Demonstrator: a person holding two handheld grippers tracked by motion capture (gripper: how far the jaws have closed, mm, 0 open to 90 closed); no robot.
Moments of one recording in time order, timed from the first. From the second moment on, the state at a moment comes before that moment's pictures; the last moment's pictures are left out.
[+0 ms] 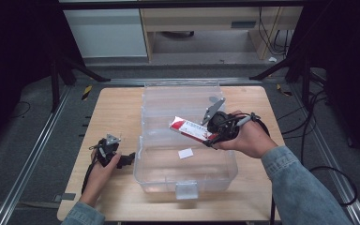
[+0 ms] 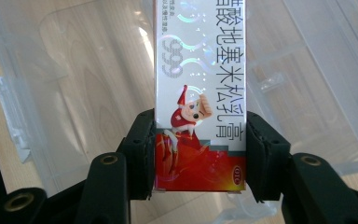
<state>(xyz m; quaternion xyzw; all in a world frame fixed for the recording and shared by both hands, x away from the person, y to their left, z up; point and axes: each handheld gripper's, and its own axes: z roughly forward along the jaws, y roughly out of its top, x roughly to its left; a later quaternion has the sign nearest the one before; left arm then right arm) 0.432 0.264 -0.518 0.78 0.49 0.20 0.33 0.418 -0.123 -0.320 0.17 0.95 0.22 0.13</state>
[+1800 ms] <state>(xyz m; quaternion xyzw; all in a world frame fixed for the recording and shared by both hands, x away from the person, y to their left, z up) 0.432 0.264 -0.518 0.78 0.49 0.20 0.33 0.402 -0.036 -0.378 0.02 0.99 0.15 0.05</state>
